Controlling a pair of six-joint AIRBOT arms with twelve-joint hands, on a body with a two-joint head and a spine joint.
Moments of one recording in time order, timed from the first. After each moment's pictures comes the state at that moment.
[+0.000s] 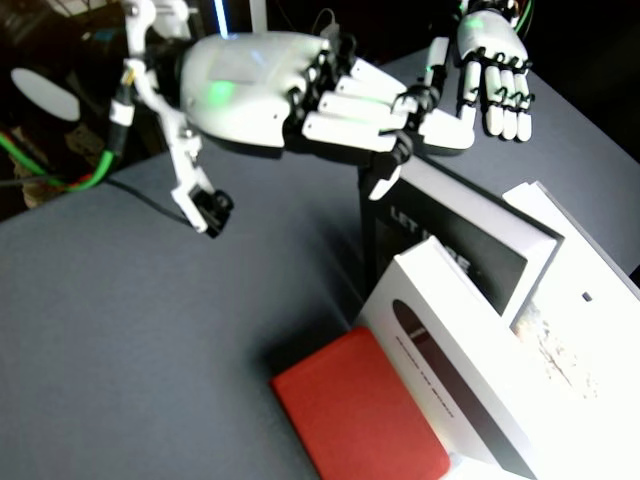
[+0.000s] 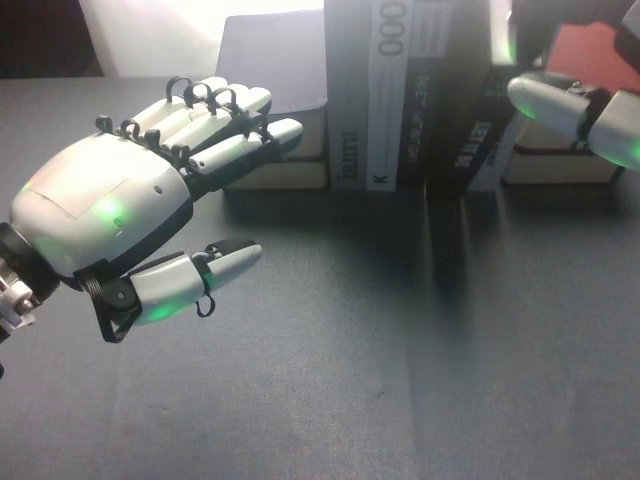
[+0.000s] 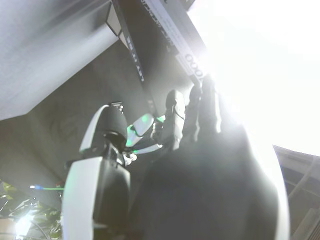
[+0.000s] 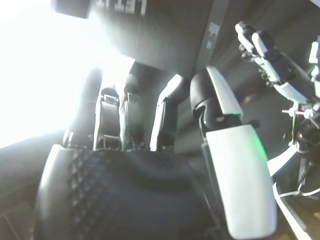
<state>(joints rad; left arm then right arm) 0.95 -0.79 0.99 -0.03 -1.05 0.92 -0.76 -0.82 0.90 0.13 1.02 -1.11</state>
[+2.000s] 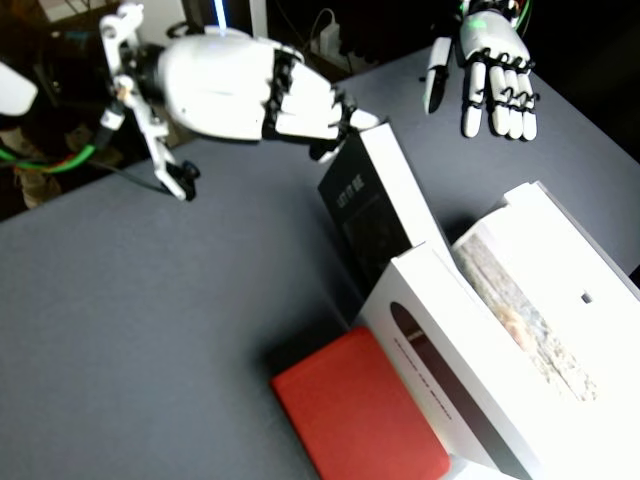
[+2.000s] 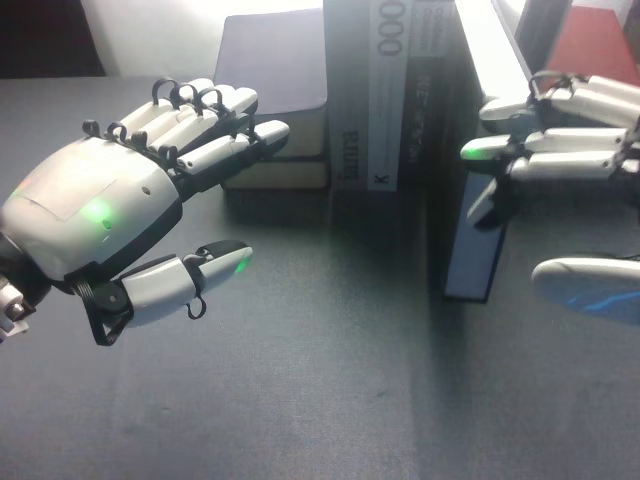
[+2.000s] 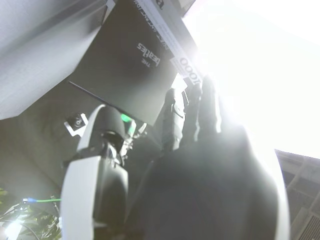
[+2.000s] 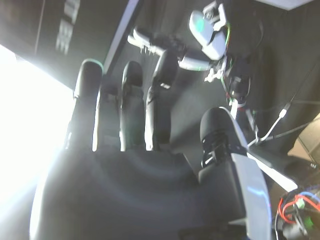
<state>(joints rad) 0.98 -0.79 0.99 -0.07 -1.08 0.92 -0.96 -0.71 0.85 -0.23 1.07 -0.63</state>
